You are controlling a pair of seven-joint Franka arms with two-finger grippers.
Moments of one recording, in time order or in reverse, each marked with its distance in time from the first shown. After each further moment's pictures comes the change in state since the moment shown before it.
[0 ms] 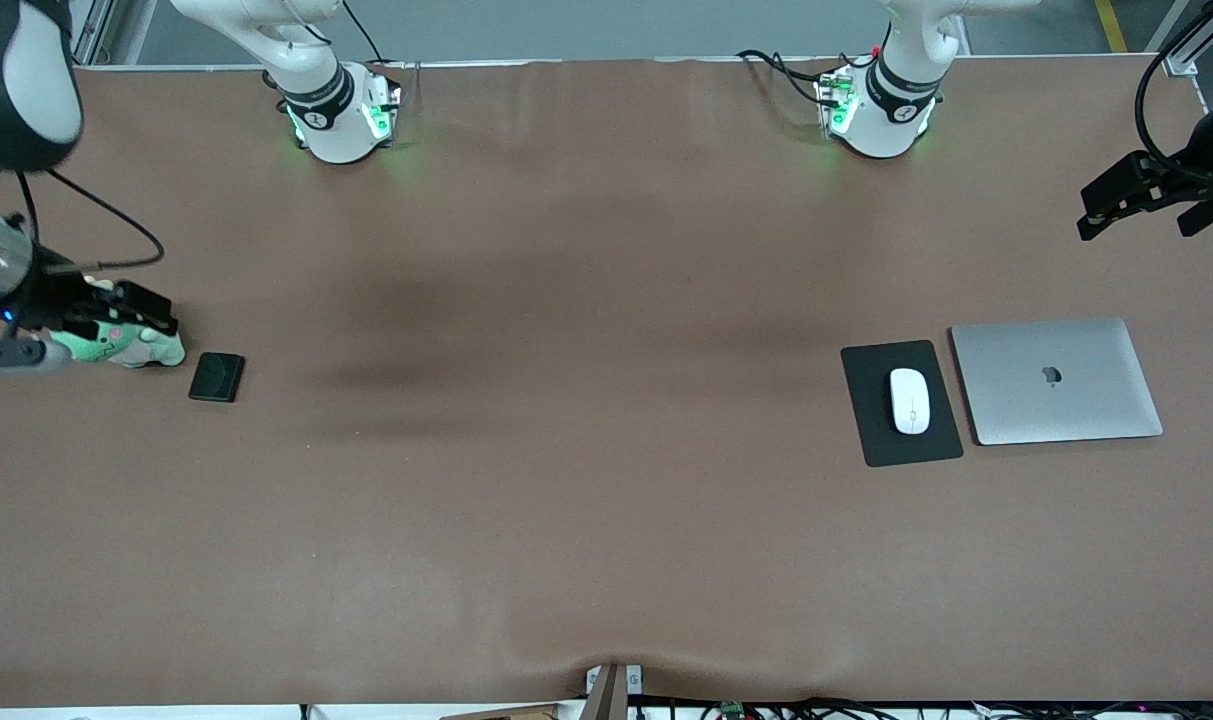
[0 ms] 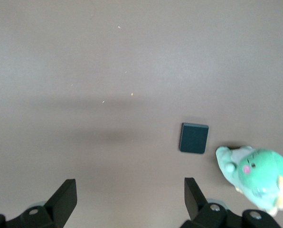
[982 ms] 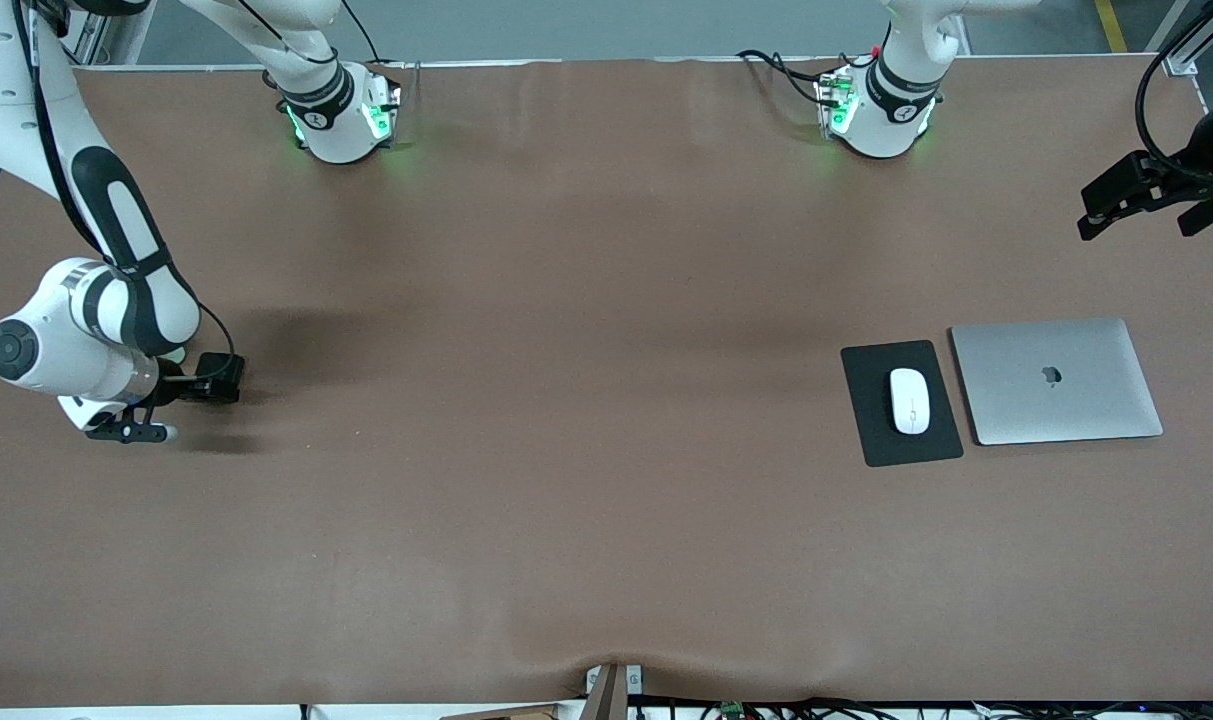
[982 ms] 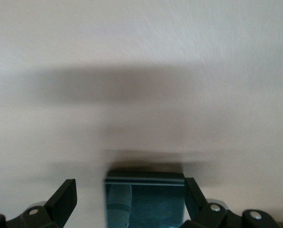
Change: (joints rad) left arm 0.000 0.000 0.000 0.001 0.000 0.000 0.000; right arm -0.209 0.457 -0.019 -0.319 -0.001 0.688 -0.175
